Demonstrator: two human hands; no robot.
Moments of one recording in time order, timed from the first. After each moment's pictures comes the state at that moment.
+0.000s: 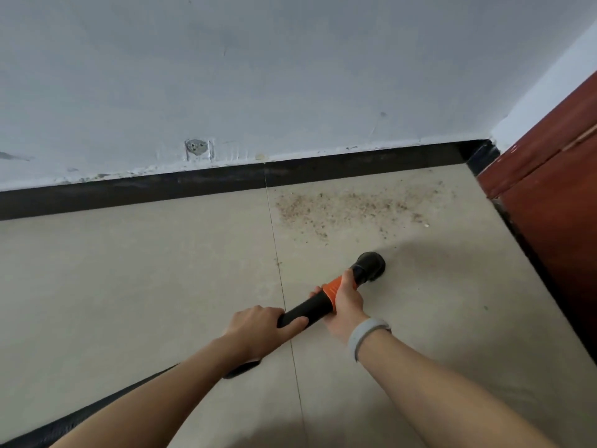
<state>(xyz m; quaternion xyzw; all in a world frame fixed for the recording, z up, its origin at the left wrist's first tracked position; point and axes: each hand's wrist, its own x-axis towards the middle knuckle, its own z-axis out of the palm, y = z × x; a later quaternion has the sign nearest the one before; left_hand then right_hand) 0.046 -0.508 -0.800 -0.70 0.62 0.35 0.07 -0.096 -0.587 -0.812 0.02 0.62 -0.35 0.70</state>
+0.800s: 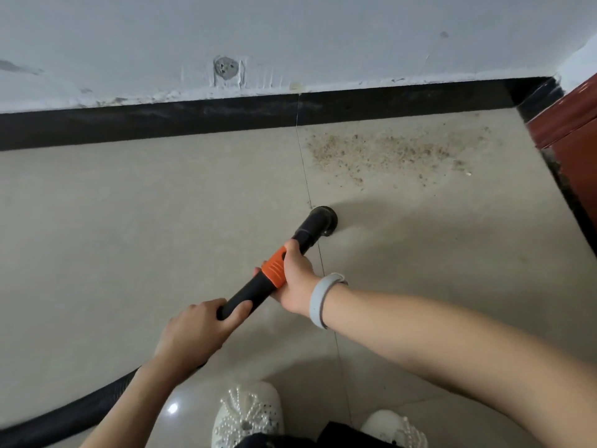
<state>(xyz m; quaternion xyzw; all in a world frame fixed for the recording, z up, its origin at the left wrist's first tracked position) 0.143 -0.371 -0.817 -0.81 0.48 0.33 -0.01 0.020 -0.502 -0.816 0.00 0.60 -0.18 0.78</state>
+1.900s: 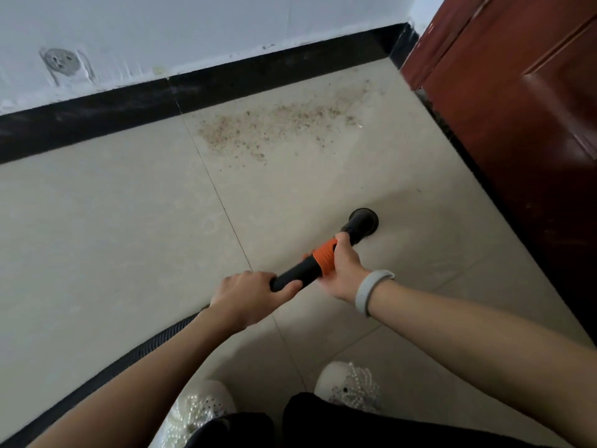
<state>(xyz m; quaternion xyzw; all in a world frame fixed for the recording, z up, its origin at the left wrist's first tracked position) -0.008 -0.457 -0.839 -0.61 0.72 0.33 0.06 -0.174 -0.505 -0.816 0.08 0.64 -0.37 0.67</state>
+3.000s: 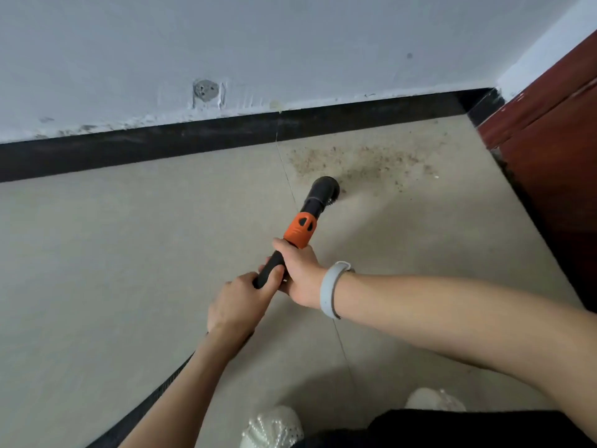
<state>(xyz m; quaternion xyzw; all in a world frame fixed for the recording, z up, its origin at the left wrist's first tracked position) 0.131 -0.457 -0.825 -0.80 0.43 0.39 -0.12 0.040 -0.533 -0.802 -0.16 0.65 -0.20 0.72</state>
